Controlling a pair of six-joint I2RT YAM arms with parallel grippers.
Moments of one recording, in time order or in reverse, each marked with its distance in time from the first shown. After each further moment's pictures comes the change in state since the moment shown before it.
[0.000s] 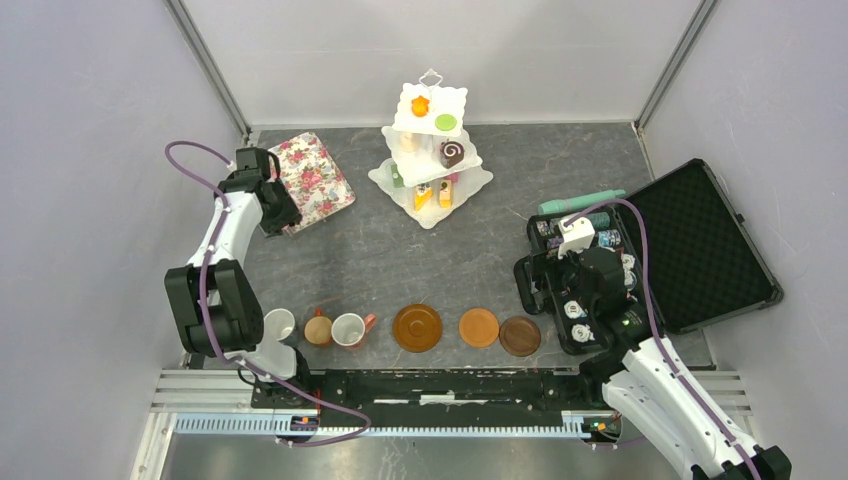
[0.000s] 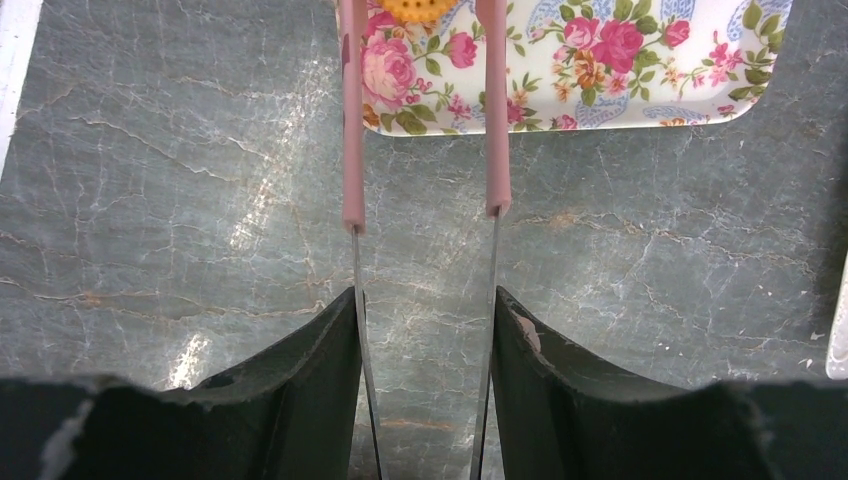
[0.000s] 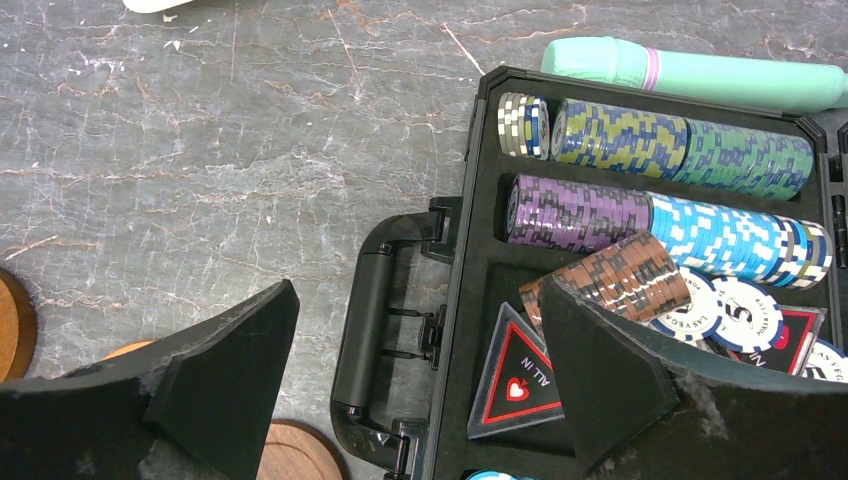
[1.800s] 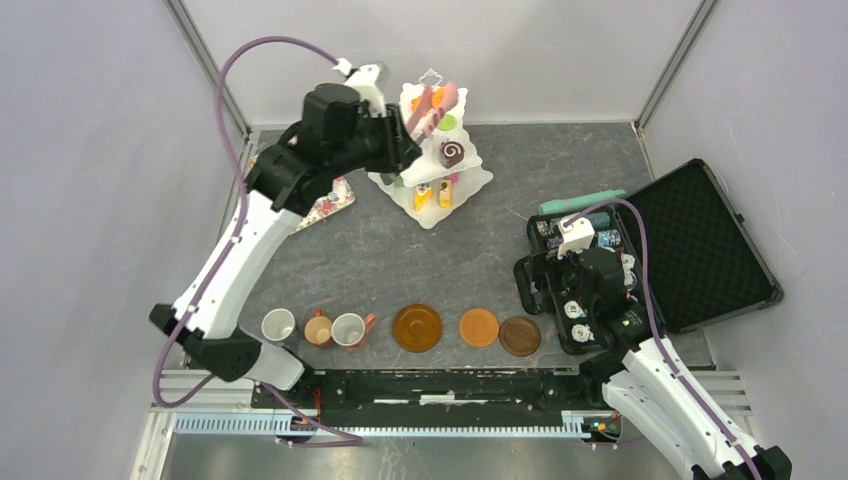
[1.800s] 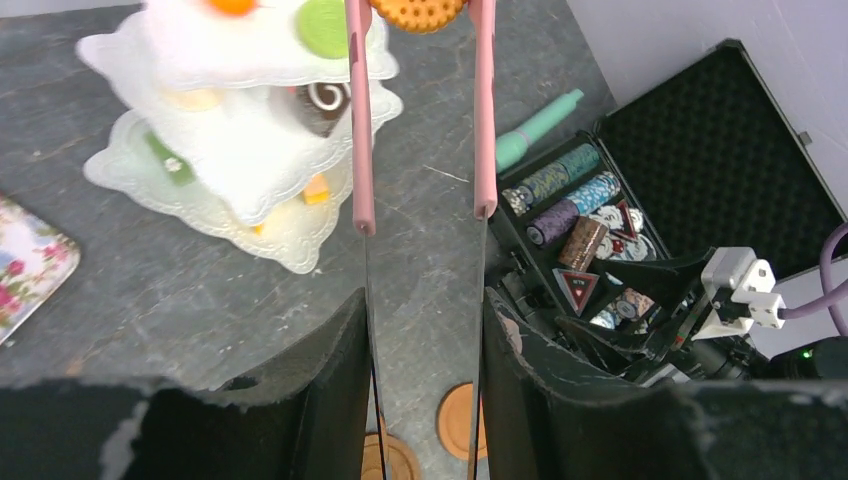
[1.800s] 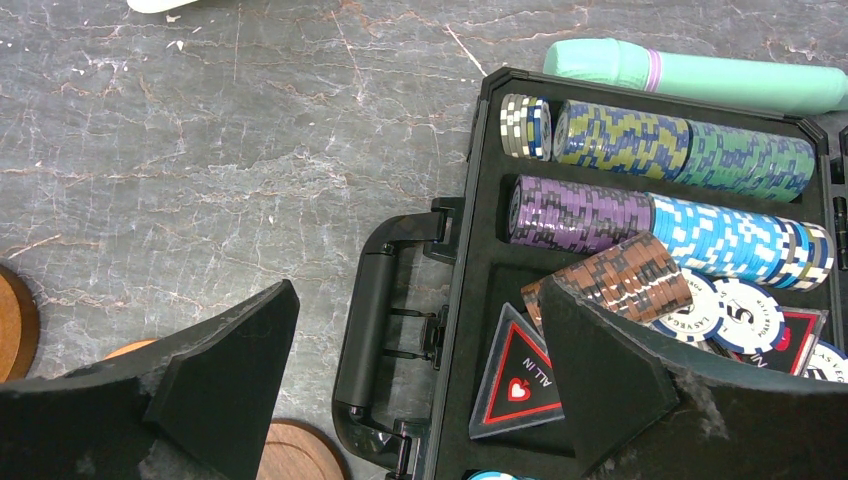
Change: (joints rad) left arm -0.721 -0.130 0.625 -0.100 0.105 0.000; right arm 0.006 0.000 0.000 0.000 0.001 0.000
